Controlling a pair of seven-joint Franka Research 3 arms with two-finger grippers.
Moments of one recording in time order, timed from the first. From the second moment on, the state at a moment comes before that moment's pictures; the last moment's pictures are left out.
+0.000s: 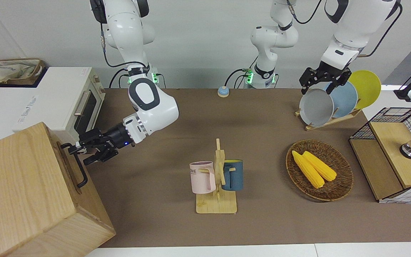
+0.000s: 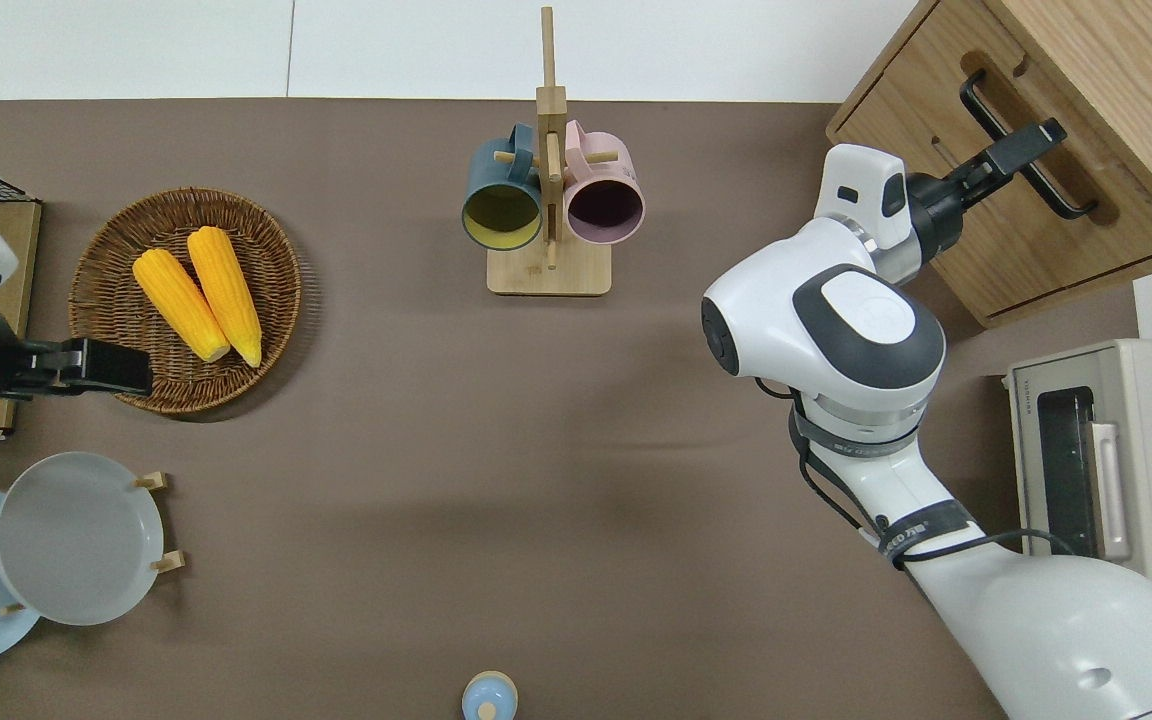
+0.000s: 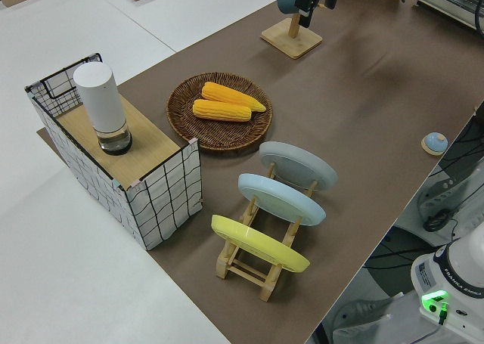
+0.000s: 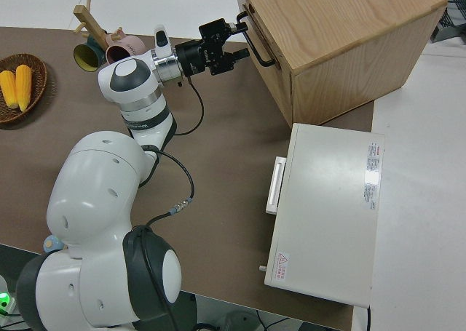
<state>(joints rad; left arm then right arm) -0.12 -0.03 0.08 -1.60 -0.02 1.57 -0.04 0.23 0.44 0.05 -1.65 -1.64 1.81 0.49</state>
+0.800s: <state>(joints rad) -0.12 -0.03 0.08 -1.60 -0.02 1.57 -0.04 0.22 0.44 0.05 -1.66 -1.64 1.84 0.55</state>
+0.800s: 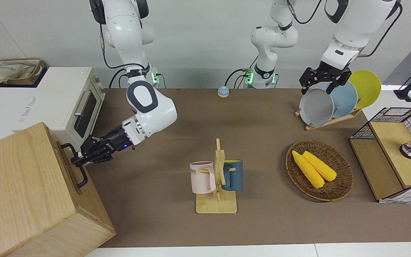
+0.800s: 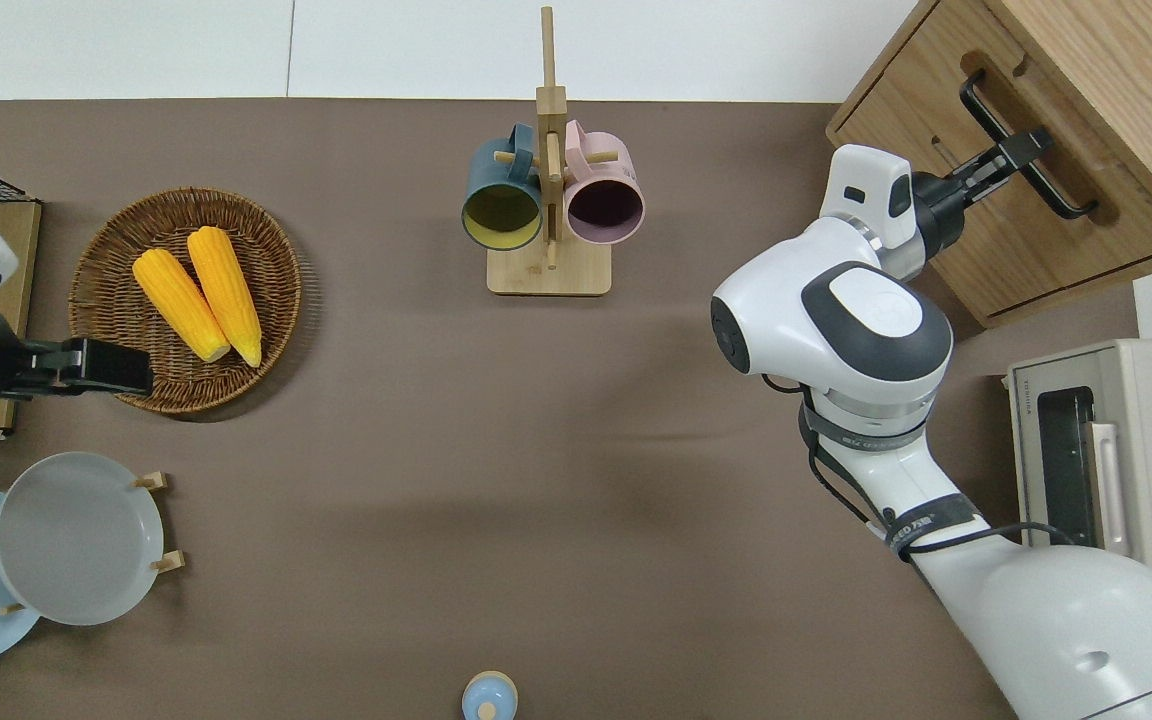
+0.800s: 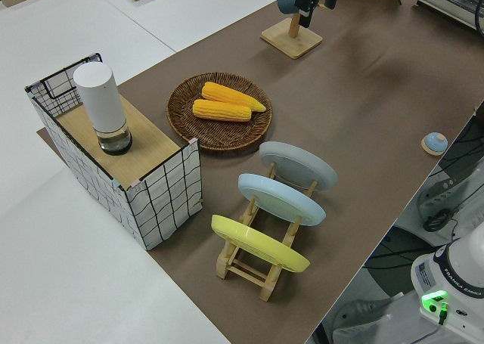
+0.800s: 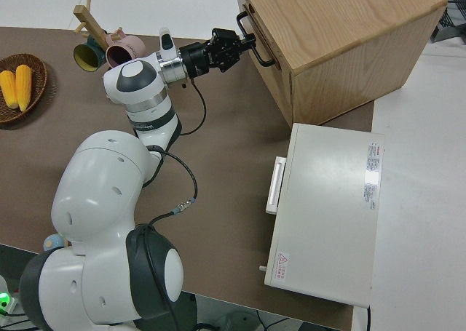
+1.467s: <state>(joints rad) -0.12 -0.03 0.08 -1.60 -0.02 1.57 -0.04 0.23 0.44 0.06 -1.66 -1.62 1.80 0.55</state>
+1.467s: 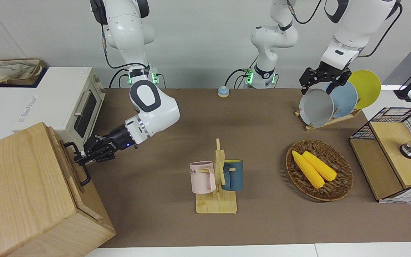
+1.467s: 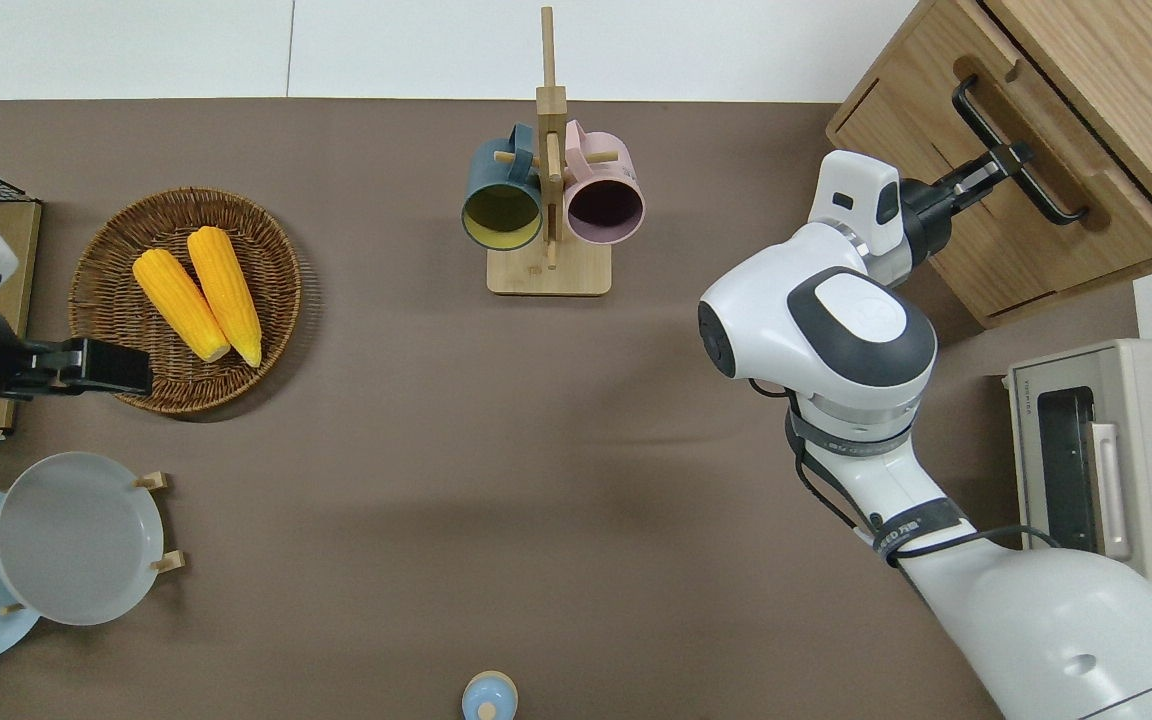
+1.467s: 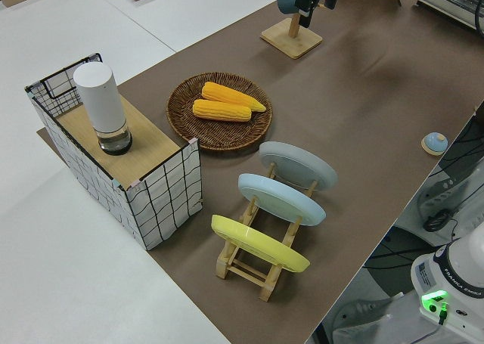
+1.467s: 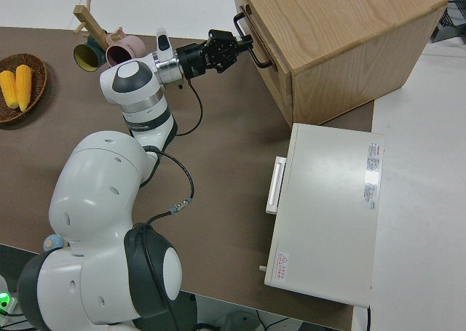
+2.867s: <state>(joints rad) -0.12 -0.03 0.08 -1.60 -0.02 1.57 -0.04 0.25 0.44 0.32 -1.64 -1.47 1.49 0.54</state>
